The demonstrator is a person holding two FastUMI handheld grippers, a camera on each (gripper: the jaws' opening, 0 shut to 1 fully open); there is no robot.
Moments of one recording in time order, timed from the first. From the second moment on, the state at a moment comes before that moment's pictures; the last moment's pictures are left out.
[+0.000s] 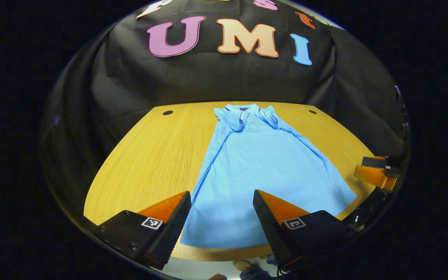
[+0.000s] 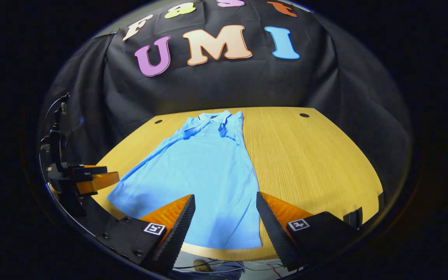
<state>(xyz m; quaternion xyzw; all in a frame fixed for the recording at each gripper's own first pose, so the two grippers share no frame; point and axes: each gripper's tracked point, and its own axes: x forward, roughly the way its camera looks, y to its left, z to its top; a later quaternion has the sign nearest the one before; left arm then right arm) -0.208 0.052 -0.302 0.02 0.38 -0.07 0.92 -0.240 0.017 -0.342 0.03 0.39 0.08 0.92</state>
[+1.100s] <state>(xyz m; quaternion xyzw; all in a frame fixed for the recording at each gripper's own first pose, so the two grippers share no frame) -0.254 0.035 -0.364 0.03 0.39 -0.10 0.92 -0.293 0.031 -0.414 0.00 0.46 0.04 0.89</state>
